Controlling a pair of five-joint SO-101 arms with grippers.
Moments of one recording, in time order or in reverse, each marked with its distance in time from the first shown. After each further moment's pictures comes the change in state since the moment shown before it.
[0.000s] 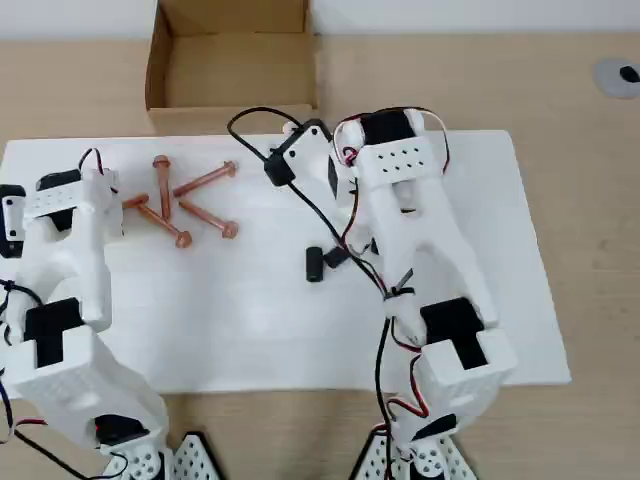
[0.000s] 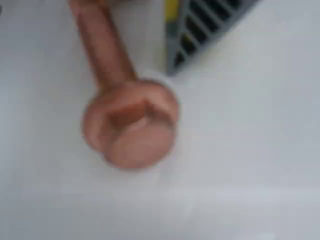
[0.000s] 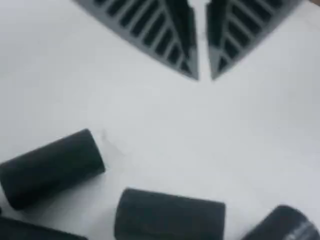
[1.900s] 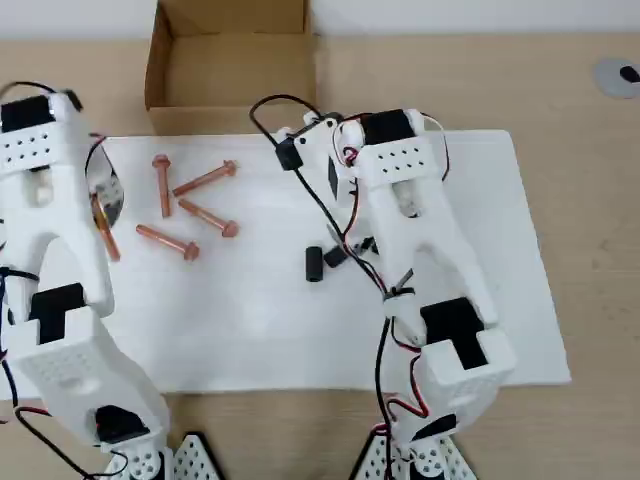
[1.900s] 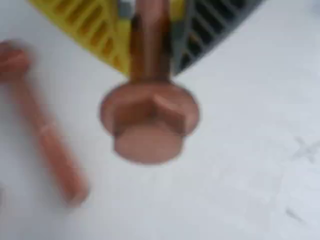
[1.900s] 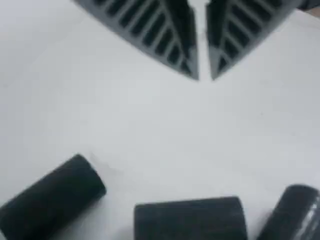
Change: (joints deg) left arm 1.1 3.3 -37.2 54.6 -72.6; right arm 0.0 0.0 0.0 0.7 -14.9
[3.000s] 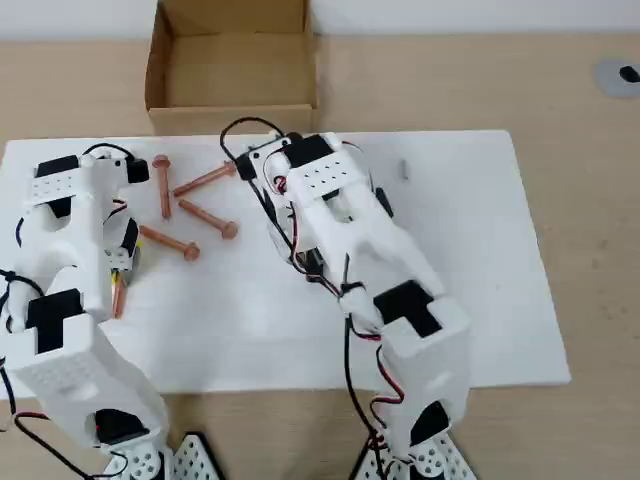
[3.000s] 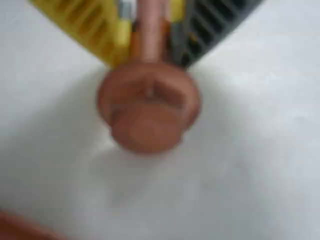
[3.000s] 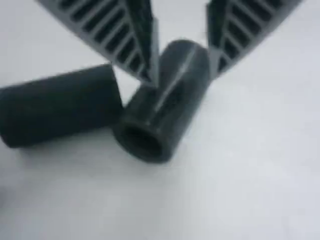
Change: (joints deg) left arm -0.8 -1.1 30.2 -17.9 -28.5; right arm -12.4 13.2 -0.6 -10.3 -22.7
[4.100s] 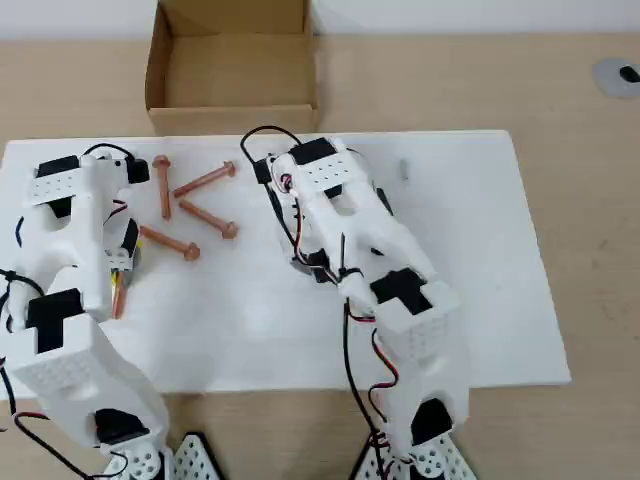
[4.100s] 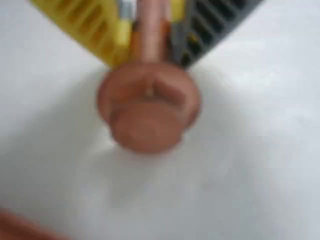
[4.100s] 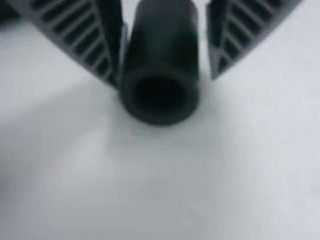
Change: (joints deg) left arm 0.0 0.0 0.0 0.0 -0.1; right arm 3.1 9.2 -0.8 -0.4 -4.3
